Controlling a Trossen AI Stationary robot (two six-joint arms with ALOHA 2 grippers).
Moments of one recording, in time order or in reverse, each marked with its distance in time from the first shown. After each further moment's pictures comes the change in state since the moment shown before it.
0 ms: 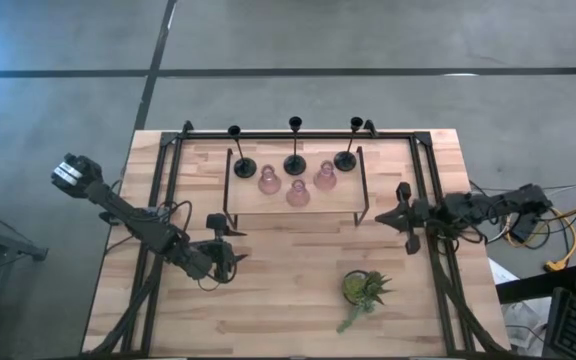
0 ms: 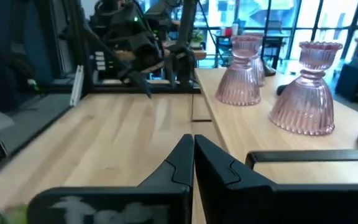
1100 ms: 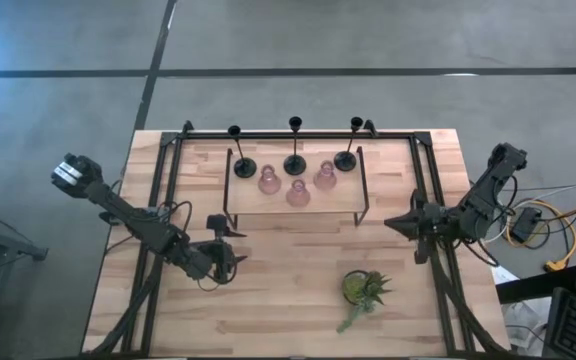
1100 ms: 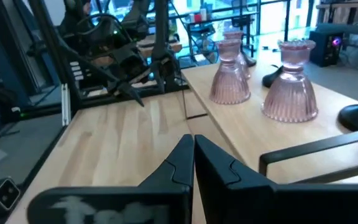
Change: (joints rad) left arm -0.001 0.000 0.001 0.001 0.019 -0.008; right arm 0.600 0.220 0.190 -0.106 0.728 0.274
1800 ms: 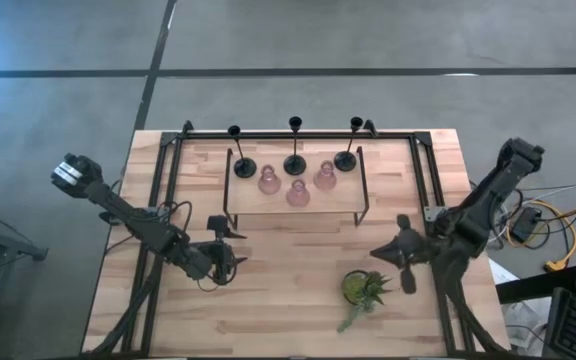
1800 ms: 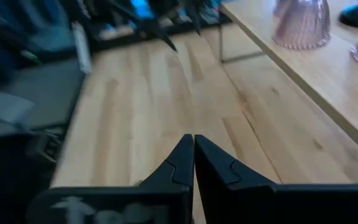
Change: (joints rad) left arm -0.001 0.000 0.000 0.000 0.024 0.008; right arm 0.017 0.577 0.316 -0.170 -0.135 0.372
